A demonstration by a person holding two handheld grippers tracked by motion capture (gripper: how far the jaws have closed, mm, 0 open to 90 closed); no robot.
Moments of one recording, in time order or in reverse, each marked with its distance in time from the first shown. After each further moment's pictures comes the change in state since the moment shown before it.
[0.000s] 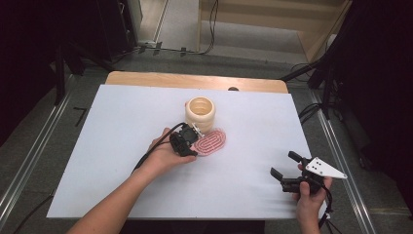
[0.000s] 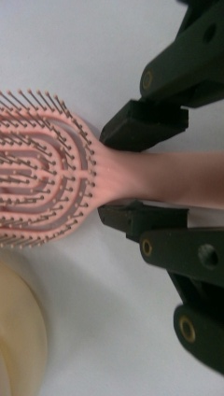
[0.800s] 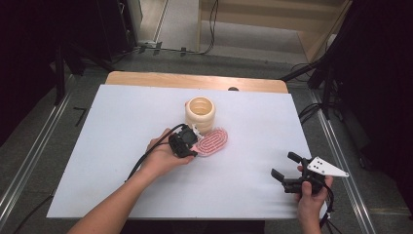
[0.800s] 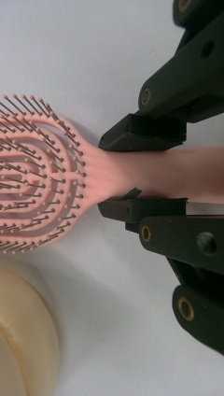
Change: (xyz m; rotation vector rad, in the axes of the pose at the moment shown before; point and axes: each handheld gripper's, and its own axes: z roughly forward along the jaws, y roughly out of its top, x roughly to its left) left arm -0.002 -0.007 -0.005 -0.060 -0.022 0.042; right arm -0.002 0.003 -0.003 0.019 0.046 0.023
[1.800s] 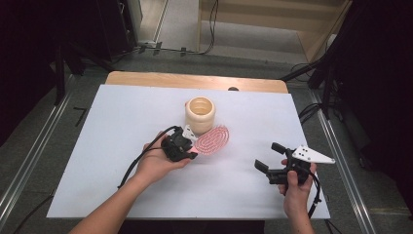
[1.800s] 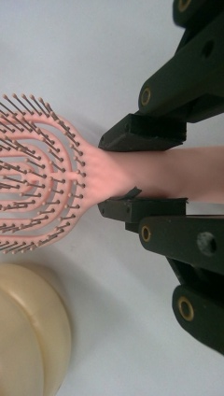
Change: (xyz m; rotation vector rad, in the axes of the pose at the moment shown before) left arm -0.009 -0.017 -0.025 -0.165 -0.025 -0.007; right arm 0.043 0.051 0.032 -0.003 0.085 0.066
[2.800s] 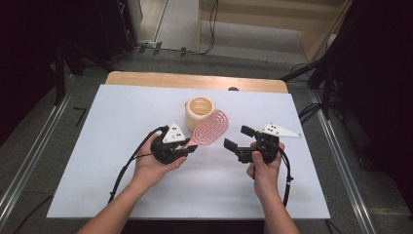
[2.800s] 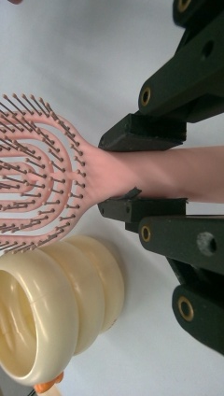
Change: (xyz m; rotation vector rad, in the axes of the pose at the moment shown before) left arm -0.008 -0.015 -0.034 -0.327 0.058 -0.021; right arm 0.036 0.047 0.075 -0.011 0.091 0.119
